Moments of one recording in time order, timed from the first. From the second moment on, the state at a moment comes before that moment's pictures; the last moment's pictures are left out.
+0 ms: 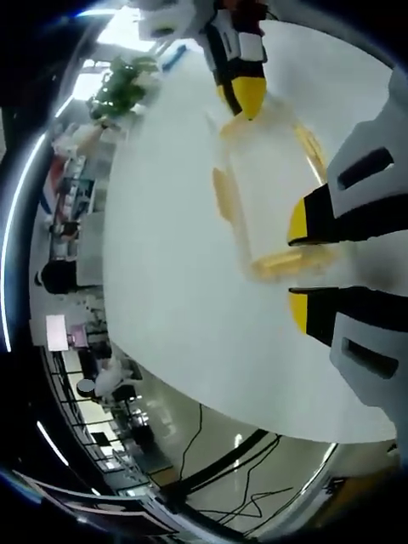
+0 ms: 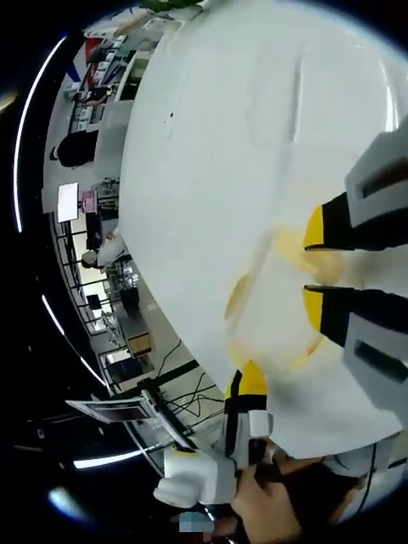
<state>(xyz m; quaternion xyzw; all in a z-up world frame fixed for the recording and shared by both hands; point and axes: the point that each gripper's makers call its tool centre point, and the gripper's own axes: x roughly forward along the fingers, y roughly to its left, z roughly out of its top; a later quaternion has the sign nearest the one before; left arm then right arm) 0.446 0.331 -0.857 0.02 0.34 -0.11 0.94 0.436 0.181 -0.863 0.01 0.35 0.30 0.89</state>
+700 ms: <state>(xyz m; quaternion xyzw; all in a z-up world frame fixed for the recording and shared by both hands) 0.441 0.330 -0.859 0.03 0.34 -0.12 0.93 0.434 0.177 -0.855 0.01 0.35 0.30 0.89</state>
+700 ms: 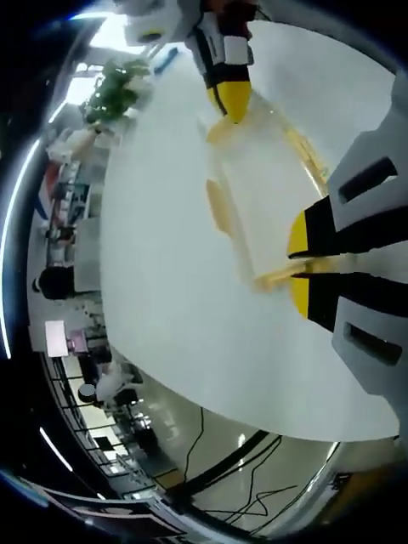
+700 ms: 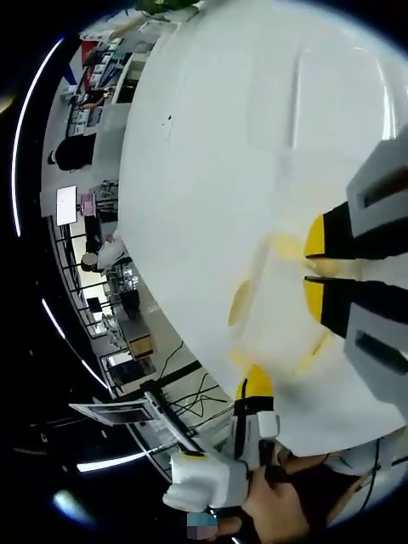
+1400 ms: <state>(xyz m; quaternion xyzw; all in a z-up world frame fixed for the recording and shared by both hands) 0.437 0.325 -0.830 0.04 0.33 -0.11 0.94 0.434 0.171 -0.825 0.03 0.34 0.31 0.89</state>
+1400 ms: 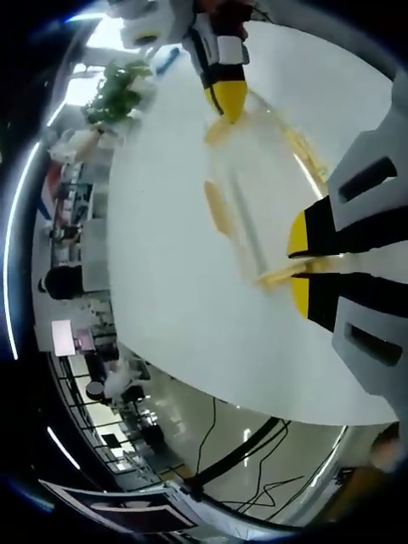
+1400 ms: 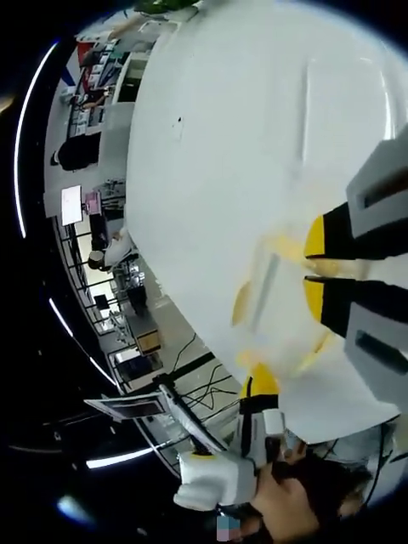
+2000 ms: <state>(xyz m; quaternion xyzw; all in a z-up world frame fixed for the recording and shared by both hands) 0.435 0.300 -0.806 0.04 0.32 -0.12 0.94 0.440 0.150 -0.801 0.03 0.32 0.30 0.90</state>
